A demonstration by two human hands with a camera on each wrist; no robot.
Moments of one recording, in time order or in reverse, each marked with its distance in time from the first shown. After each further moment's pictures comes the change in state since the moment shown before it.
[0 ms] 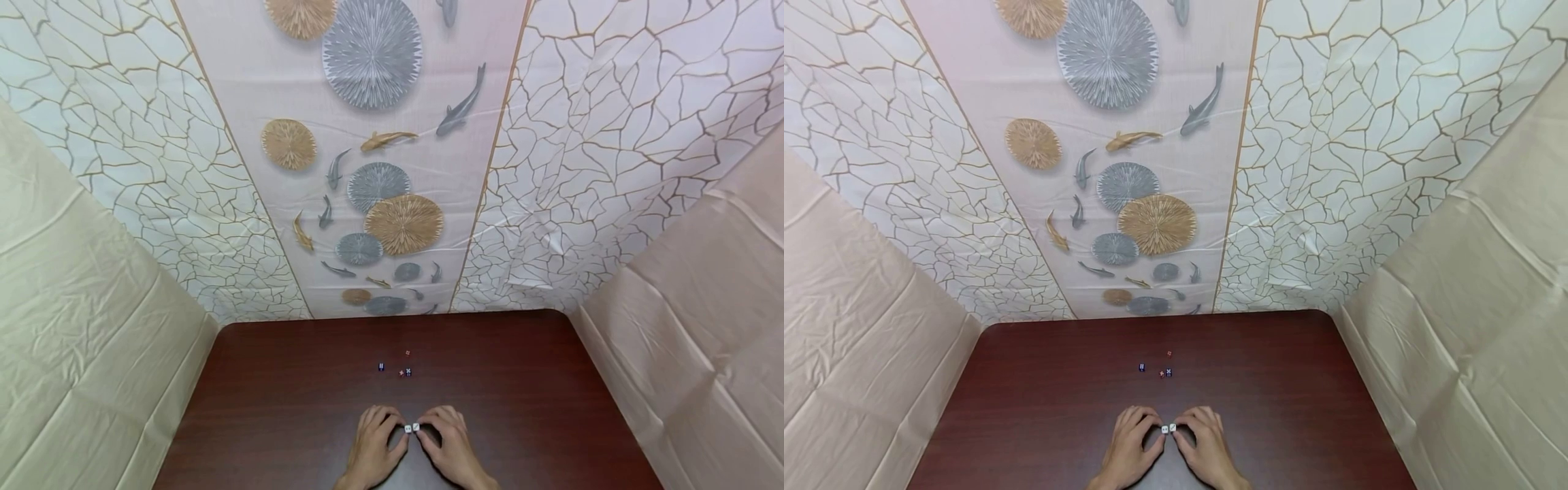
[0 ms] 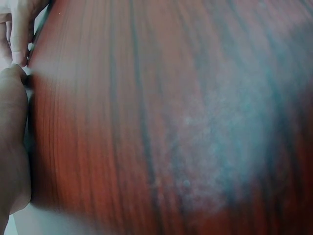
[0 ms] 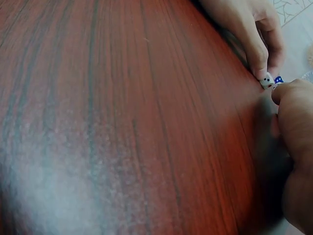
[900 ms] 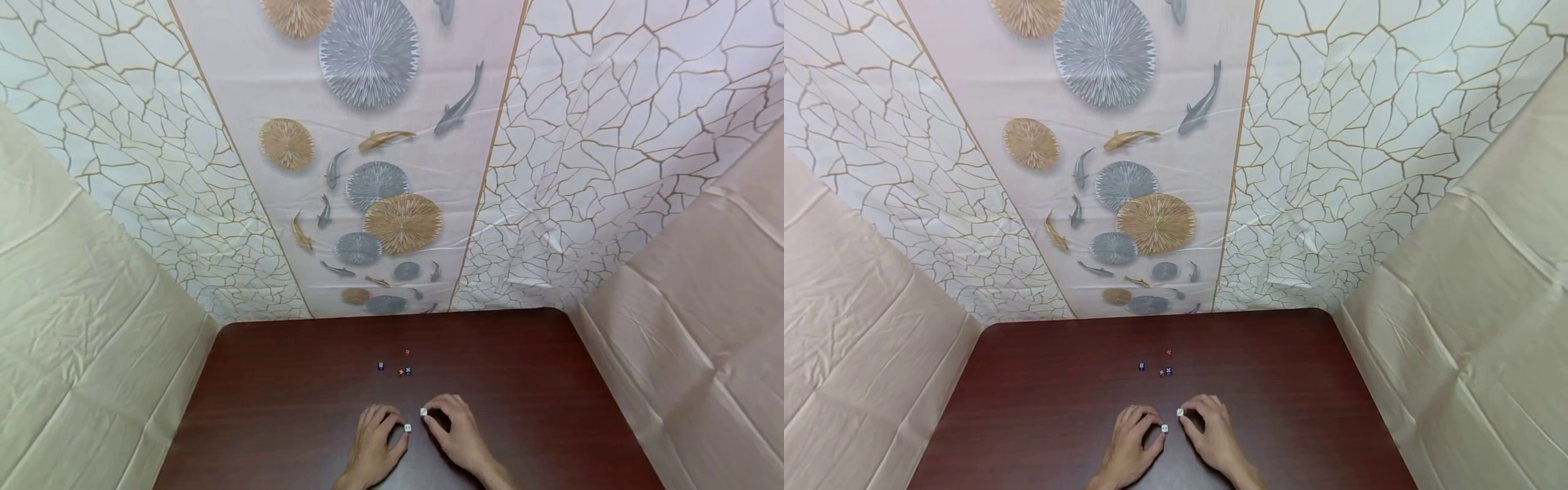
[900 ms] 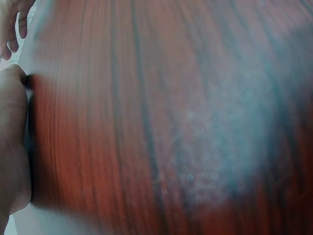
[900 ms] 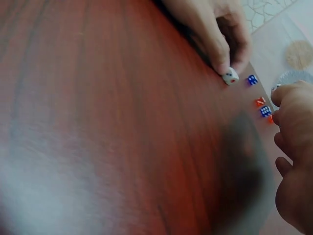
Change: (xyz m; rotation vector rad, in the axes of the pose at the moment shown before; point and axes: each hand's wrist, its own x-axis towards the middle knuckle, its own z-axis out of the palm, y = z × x) left_hand 0.000 0.001 0.000 -0.018 -0.027 -0.037; right_hand 0.023 0.003 -0.024 0.065 -0.086 0.161
